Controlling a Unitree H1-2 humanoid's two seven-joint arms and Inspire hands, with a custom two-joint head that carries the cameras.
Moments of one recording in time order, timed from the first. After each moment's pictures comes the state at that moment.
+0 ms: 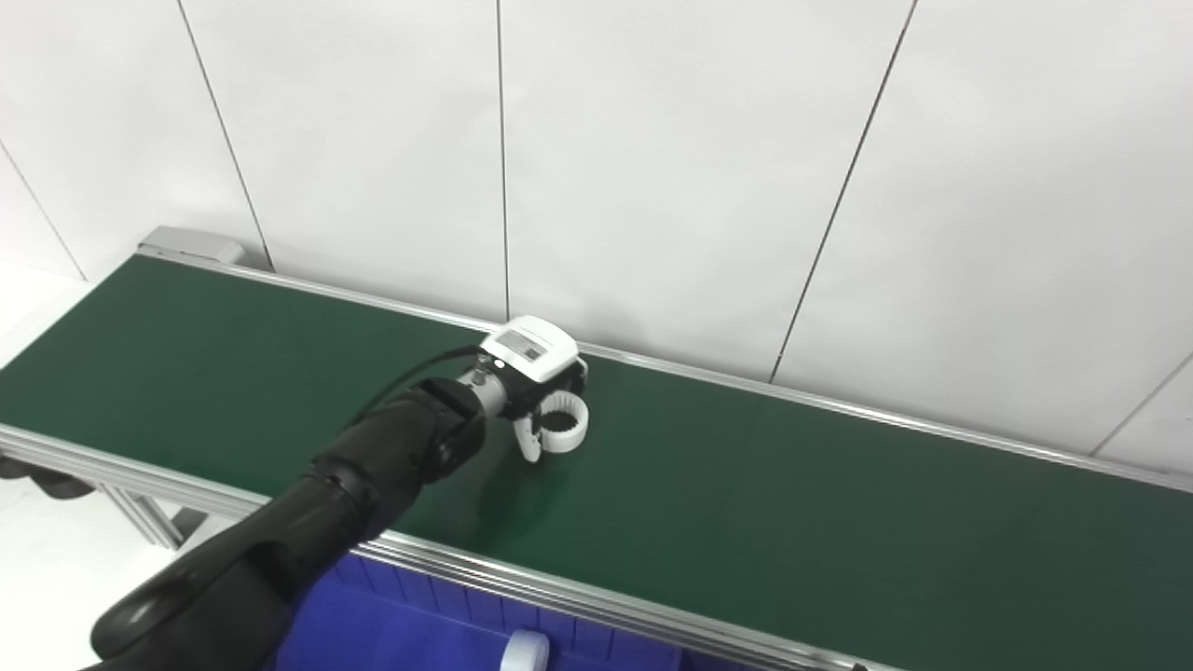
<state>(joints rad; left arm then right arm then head) -0.76 0.29 -0.65 0.75 1.01 -0.07 -0.01 0.50 0.09 0.18 0.03 -0.10 -0.41 -0.21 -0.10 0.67</state>
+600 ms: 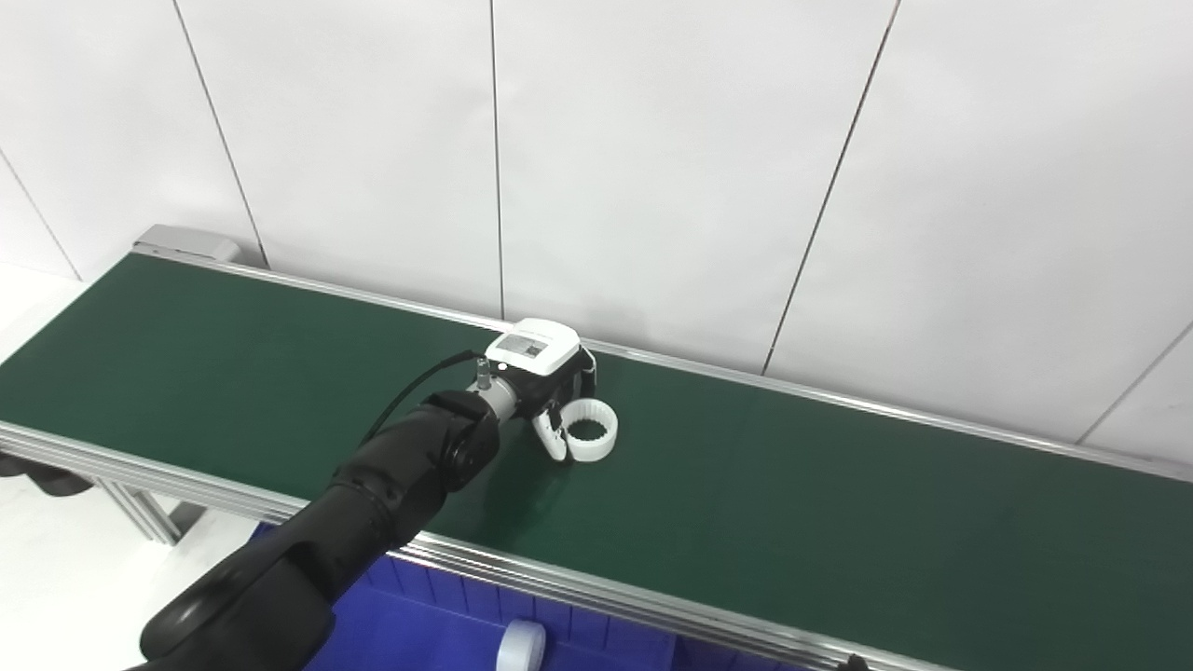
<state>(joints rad) -0.76 0.22 -0.61 0.87 0.85 -0.10 0.08 0.52 0.10 0.18 0.00 -0.11 -0.41 -0.20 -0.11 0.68</state>
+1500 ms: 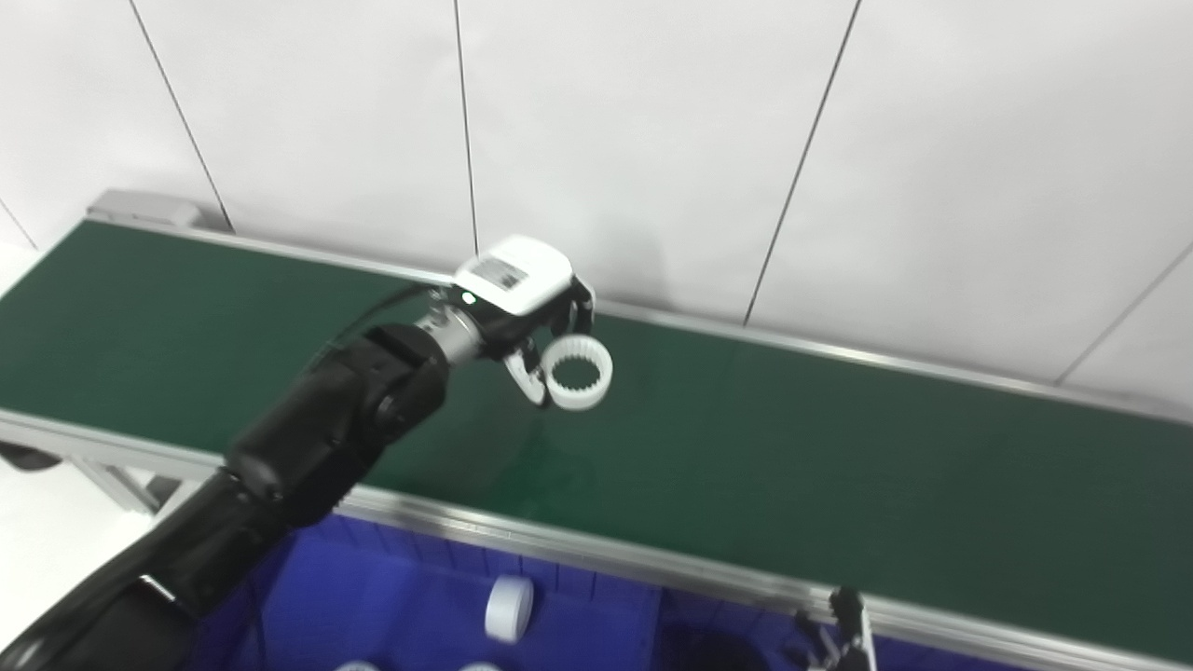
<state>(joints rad) -0.54 0.44 -0.50 0.06 0.88 -0.03 -0.25 0.53 0.09 0.16 -0.06 -0.10 -0.41 -0.17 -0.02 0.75</state>
